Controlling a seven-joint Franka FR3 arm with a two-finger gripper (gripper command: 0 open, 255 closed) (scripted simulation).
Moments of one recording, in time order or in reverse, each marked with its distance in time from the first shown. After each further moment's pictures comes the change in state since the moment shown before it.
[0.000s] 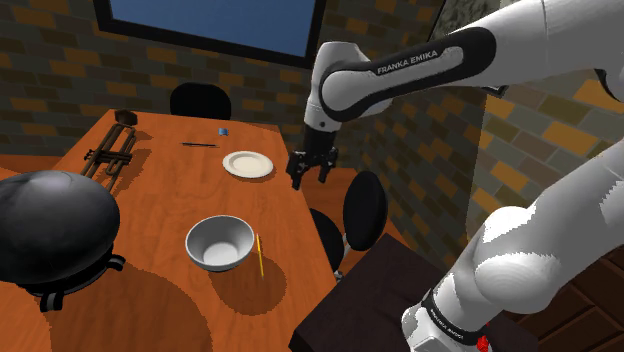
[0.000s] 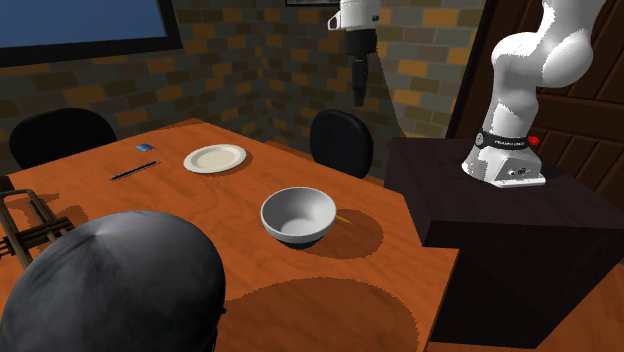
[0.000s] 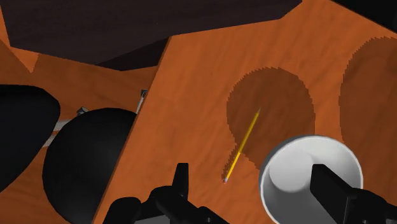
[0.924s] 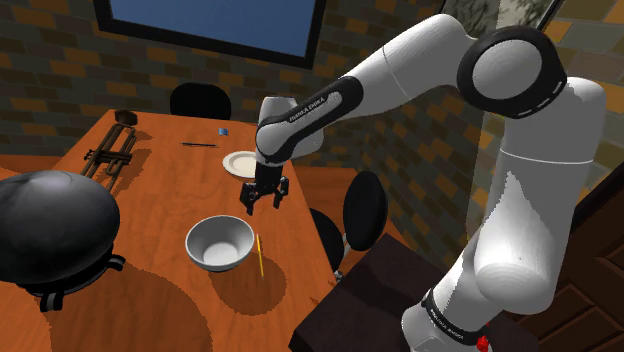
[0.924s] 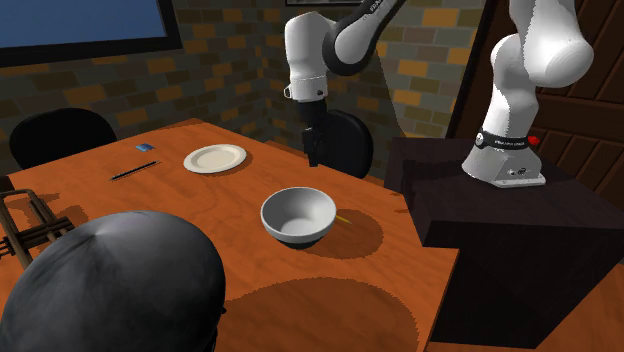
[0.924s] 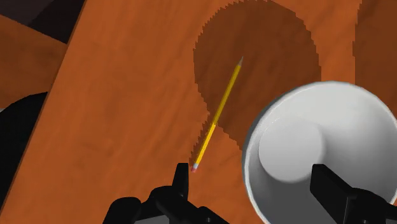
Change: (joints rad) arm 0.027 0.569 0.025 0.291 0.021 0.250 0.021
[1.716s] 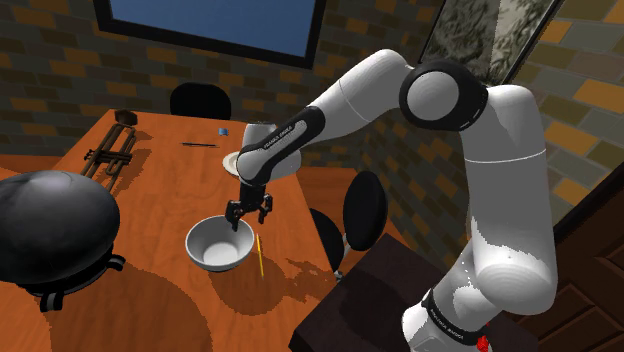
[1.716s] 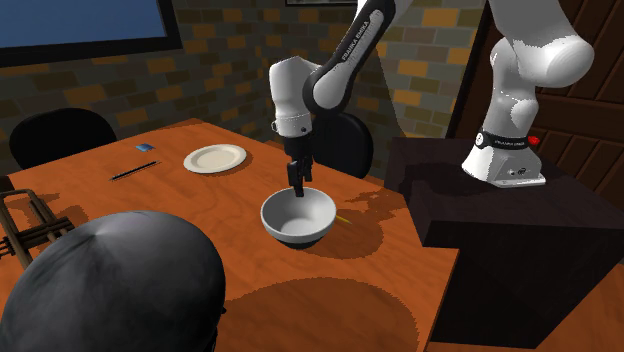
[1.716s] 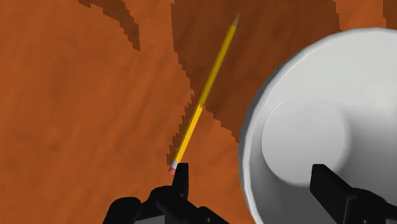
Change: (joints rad) arm 0.020 0.269 0.001 0.174 -0.001 0.086 0.004
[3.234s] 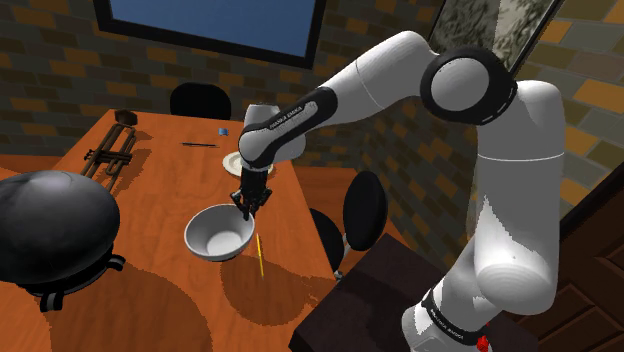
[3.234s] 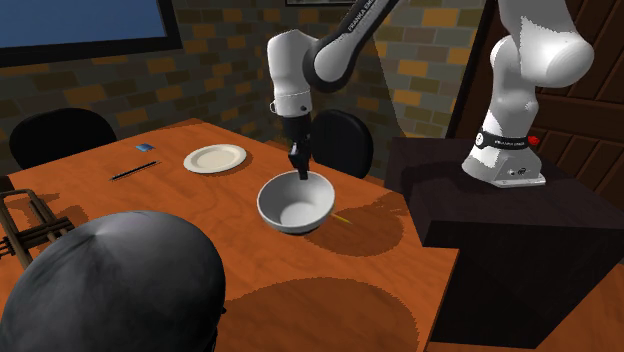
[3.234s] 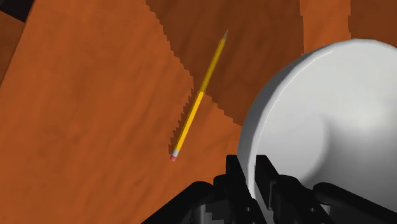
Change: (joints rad) arm -0.004 -0.108 0.004 -0.015 0.002 -0.093 0.012
